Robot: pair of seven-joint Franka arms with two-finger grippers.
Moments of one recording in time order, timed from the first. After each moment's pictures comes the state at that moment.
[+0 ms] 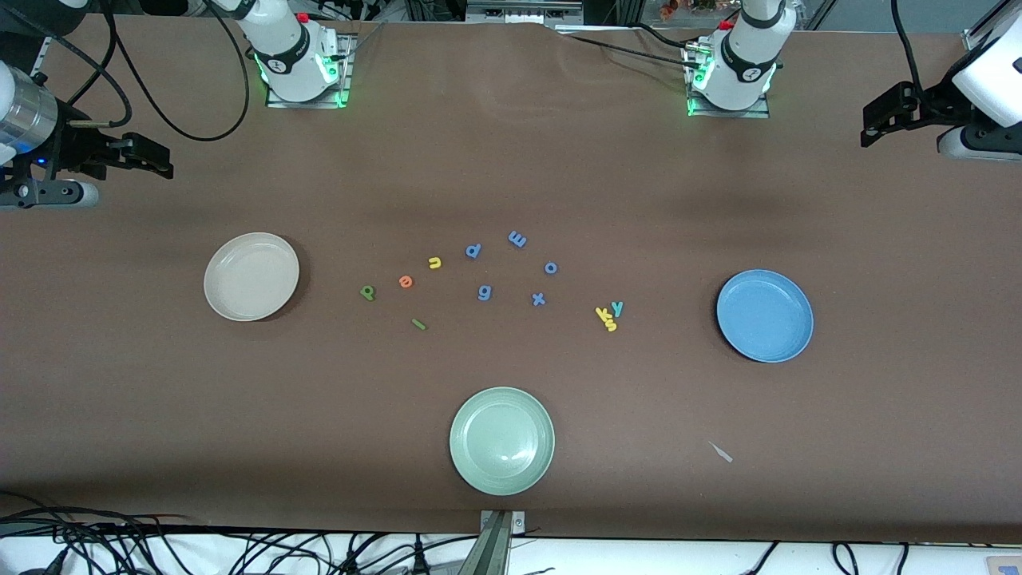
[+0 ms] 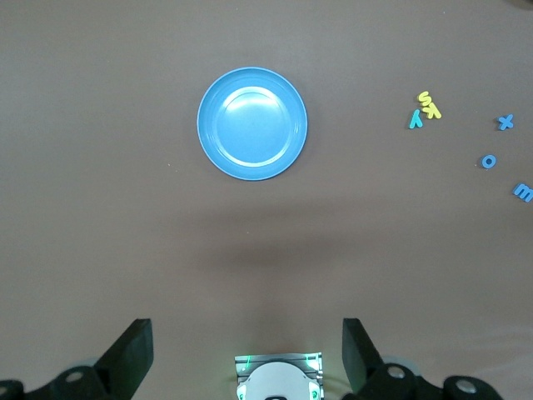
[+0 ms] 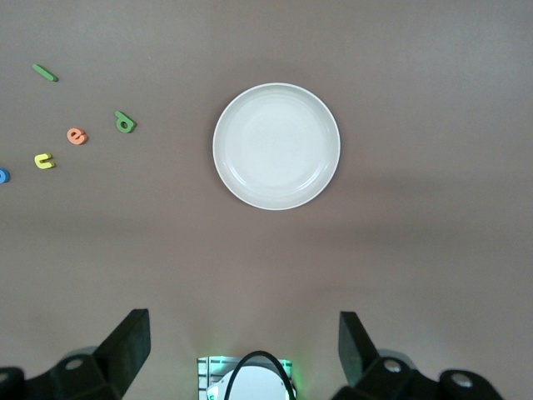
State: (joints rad) left arm -0.03 -0.05 -0.04 -1.52 0.02 1.33 0.02; right arm 0.06 -0.02 -0.04 -1.69 -0.03 1.49 -0.02
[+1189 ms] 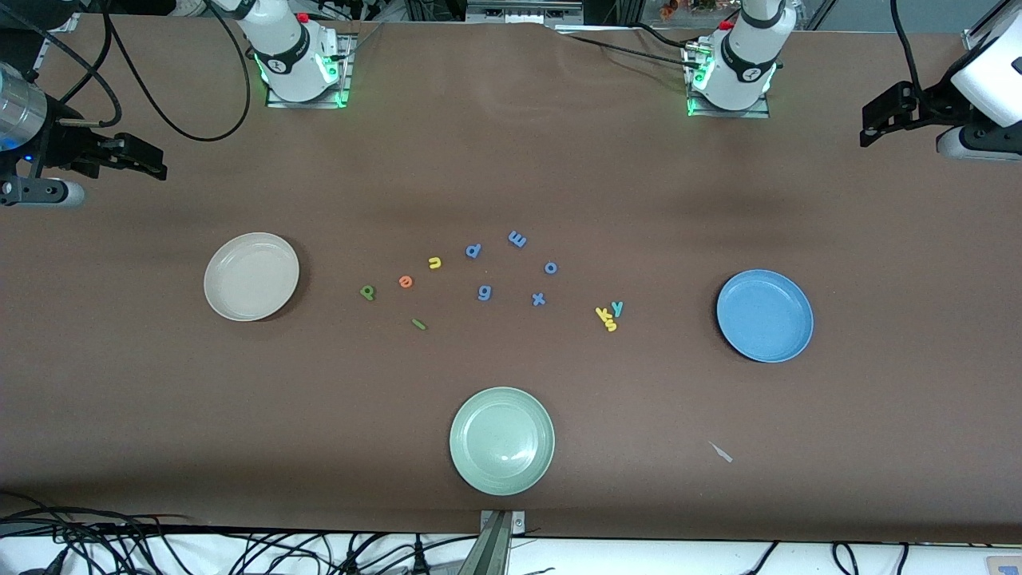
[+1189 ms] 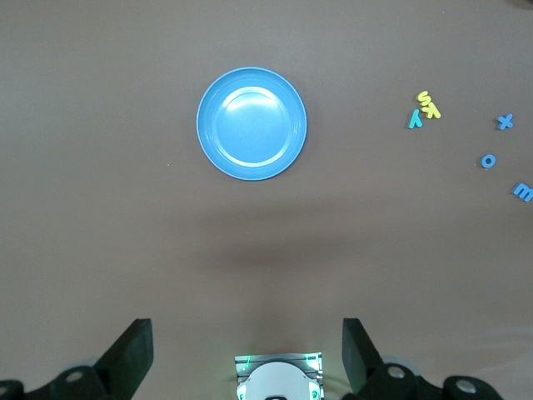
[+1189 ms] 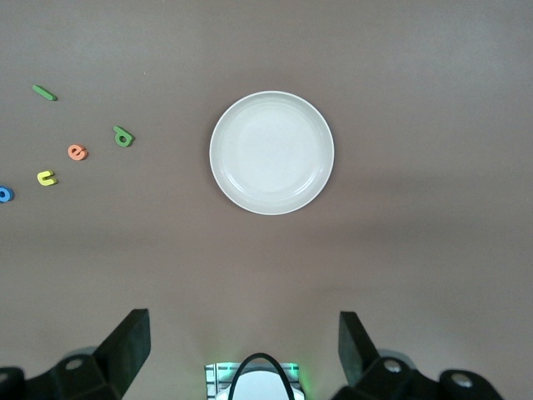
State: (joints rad) left arm -0.03 -0.05 -0.04 -1.52 0.02 1.33 0.02; right arm 0.06 -0.02 -0.04 -1.68 -0.03 1.49 0.03
